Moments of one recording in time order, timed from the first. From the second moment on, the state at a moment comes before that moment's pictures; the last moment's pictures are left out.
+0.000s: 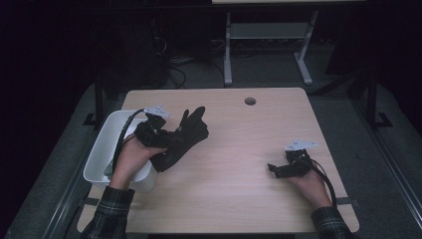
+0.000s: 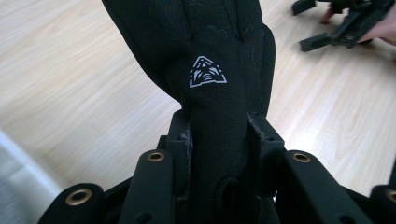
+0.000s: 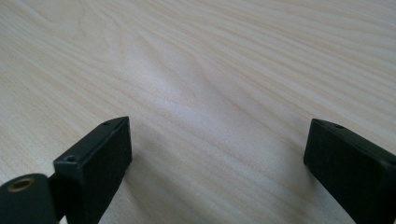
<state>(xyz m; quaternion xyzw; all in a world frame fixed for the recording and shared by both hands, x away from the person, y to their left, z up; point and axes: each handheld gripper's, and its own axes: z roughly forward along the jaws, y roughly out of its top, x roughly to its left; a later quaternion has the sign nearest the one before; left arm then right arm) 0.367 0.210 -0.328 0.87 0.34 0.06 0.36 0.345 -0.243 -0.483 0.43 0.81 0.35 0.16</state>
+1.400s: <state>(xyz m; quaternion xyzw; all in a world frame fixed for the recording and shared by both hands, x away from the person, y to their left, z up) 0.381 0.343 -0.358 0.80 0.51 0.10 0.31 0.345 -0.243 -0.483 0.43 0.81 0.35 0.16</state>
